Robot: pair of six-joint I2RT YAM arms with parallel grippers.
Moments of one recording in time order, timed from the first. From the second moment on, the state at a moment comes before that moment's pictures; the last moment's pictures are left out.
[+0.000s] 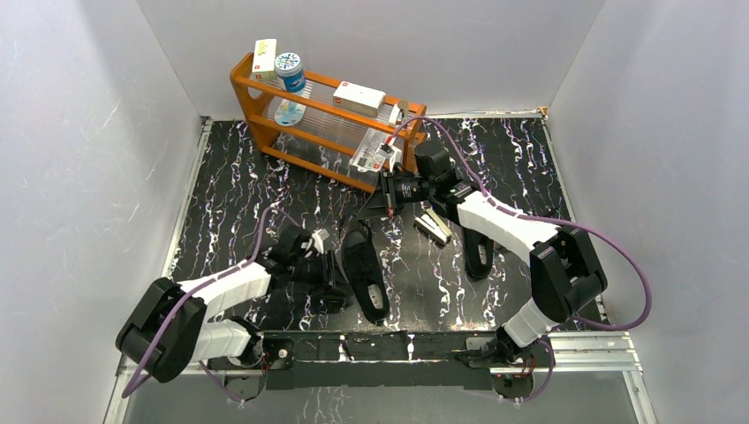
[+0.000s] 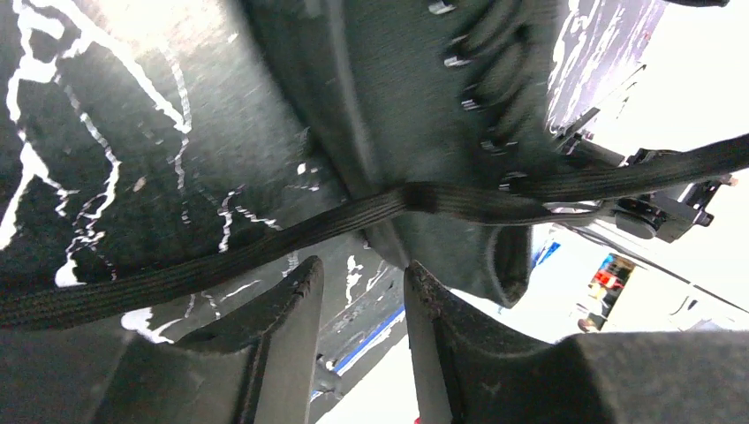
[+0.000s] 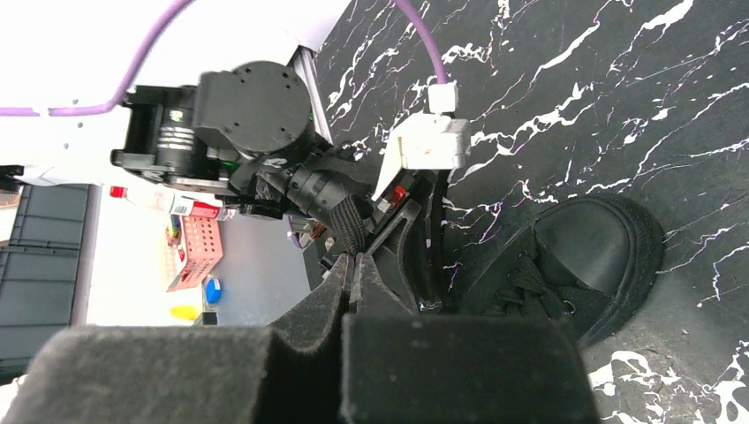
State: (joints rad) left arm -0.55 1.22 0.37 -0.09 0.60 -0.85; right arm 0.63 1.57 1.11 0.02 -0.88 0.56
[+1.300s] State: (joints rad) left arm -0.55 1.20 0.21 0.31 0.68 -0.95; right arm 0.65 1.56 1.13 0.06 -0.85 0.64
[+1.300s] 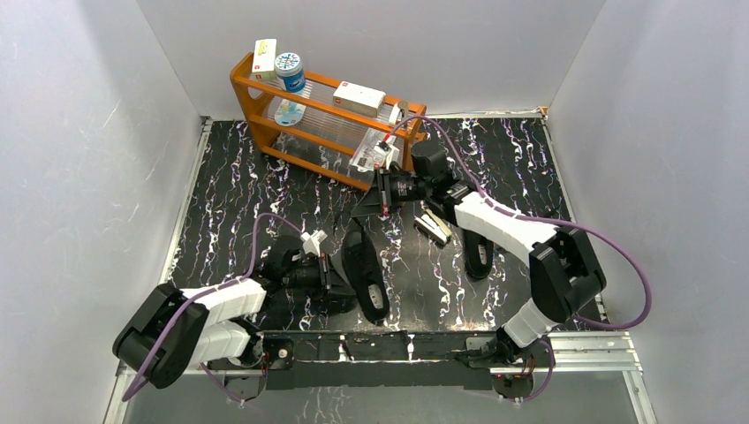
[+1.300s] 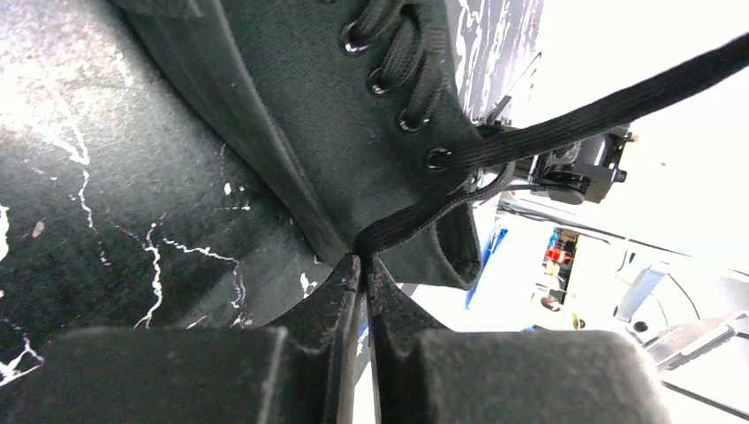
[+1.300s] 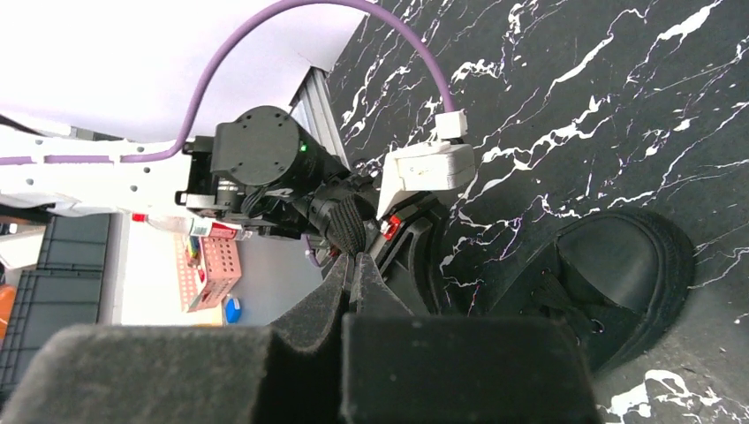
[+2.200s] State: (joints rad) left arm -0.55 1.07 0.45 0.06 0.61 -0.80; right arm 0.87 1.65 1.19 0.00 -0.29 1.28
